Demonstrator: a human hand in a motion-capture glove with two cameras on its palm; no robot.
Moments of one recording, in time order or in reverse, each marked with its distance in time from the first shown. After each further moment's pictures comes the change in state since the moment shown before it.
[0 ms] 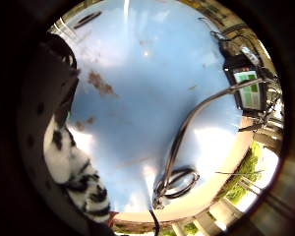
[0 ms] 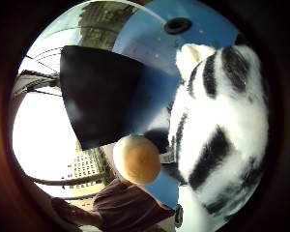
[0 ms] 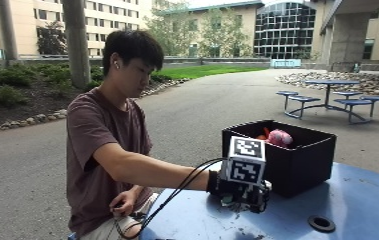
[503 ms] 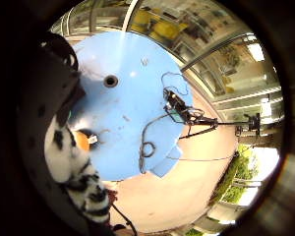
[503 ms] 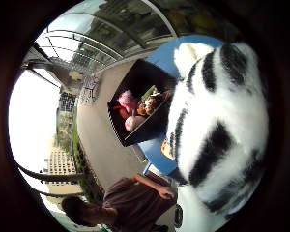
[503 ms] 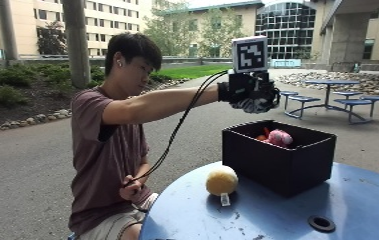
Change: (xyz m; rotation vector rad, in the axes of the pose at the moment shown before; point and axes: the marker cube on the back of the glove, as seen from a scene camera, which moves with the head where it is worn) arm -0.169 0.007 -0.223 0.174 0.169 -0.072
